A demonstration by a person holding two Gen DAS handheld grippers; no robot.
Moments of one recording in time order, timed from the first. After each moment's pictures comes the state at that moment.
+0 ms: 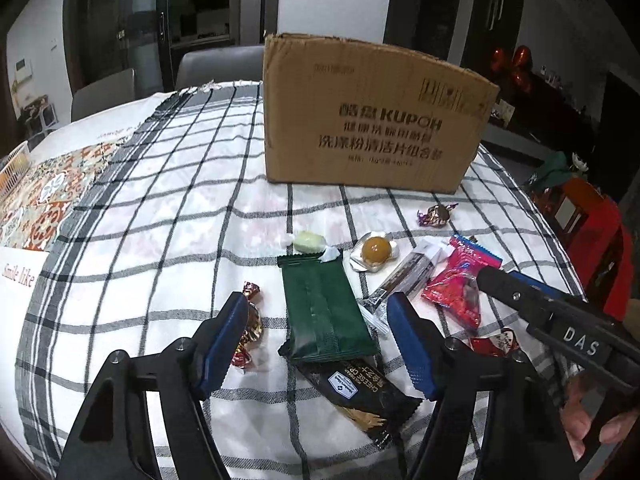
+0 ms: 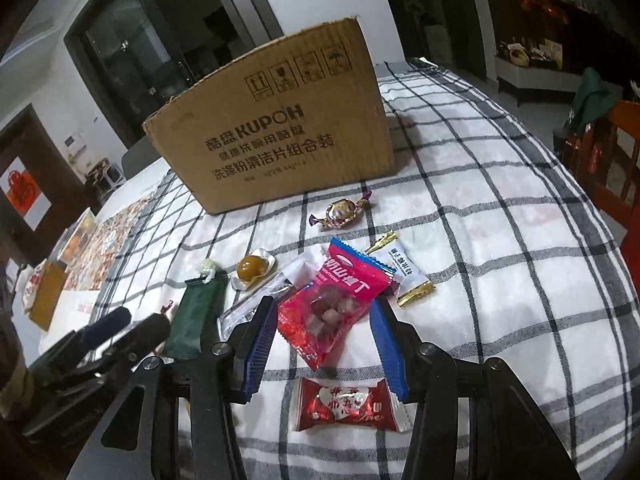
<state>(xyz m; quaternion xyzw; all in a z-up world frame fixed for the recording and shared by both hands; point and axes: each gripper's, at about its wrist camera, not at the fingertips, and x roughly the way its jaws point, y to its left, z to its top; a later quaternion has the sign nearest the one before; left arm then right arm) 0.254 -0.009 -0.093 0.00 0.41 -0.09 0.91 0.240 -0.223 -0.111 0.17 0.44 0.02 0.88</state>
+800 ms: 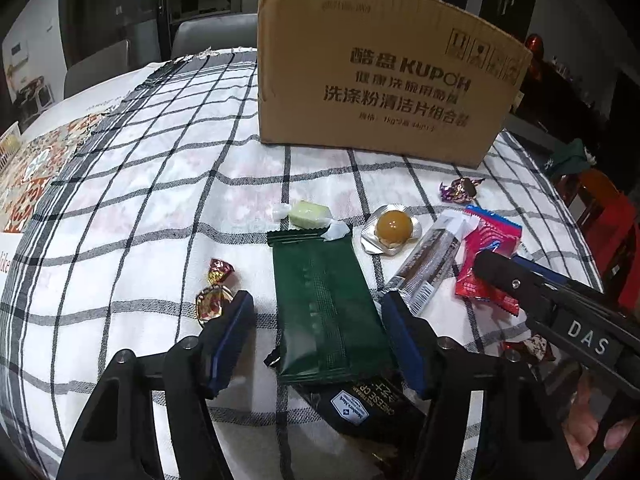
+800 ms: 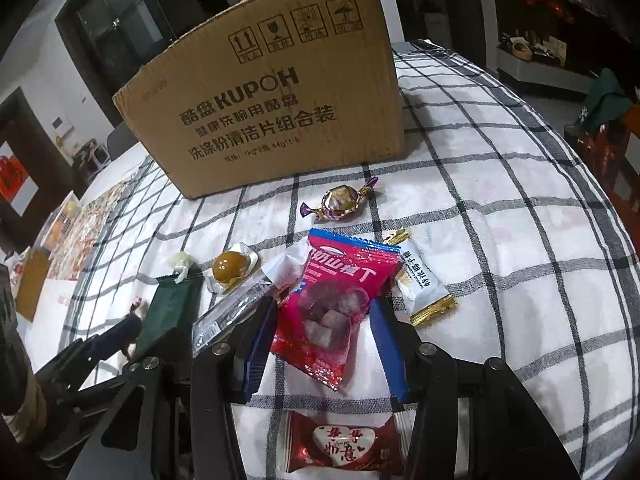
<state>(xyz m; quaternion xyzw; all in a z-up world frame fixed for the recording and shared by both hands) 0.279 -0.013 -0.129 -0.01 0.46 -0.08 0.89 0.266 -0.211 -0.133 0.14 0.47 0.02 0.87</state>
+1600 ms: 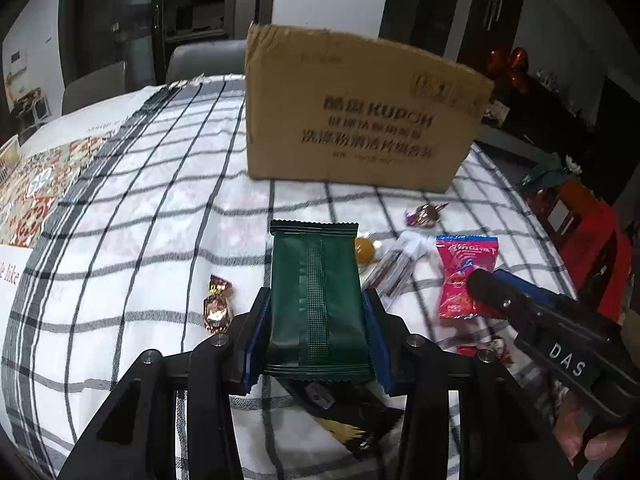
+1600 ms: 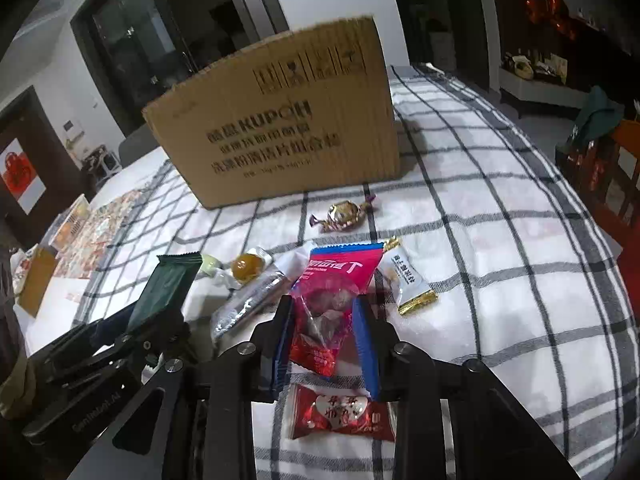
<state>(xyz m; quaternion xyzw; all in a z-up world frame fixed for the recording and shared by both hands) 0.258 -0.019 -0.091 -0.02 0.42 -0.10 0.90 0.239 -0.216 -0.105 0.14 0.43 0.03 0.89</state>
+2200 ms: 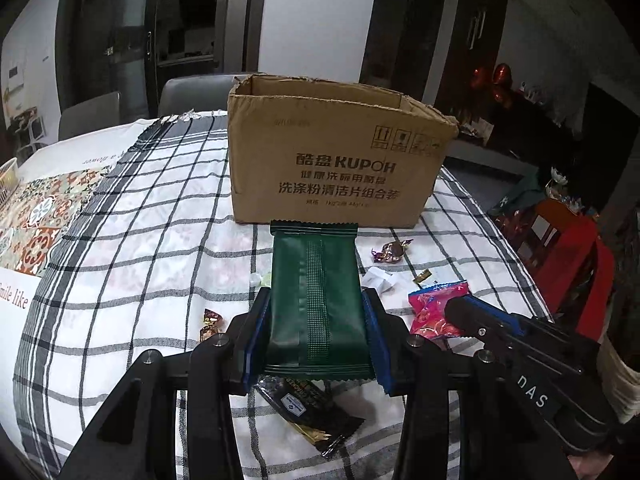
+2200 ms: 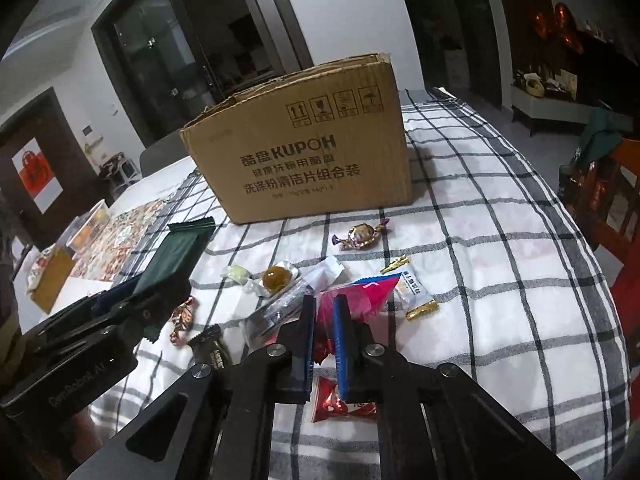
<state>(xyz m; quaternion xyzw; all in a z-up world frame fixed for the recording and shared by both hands) 0.246 -0.027 -0.056 -0.02 0.38 -0.12 0.92 0.226 -0.215 -0.083 0.13 0.40 0.05 0.90</state>
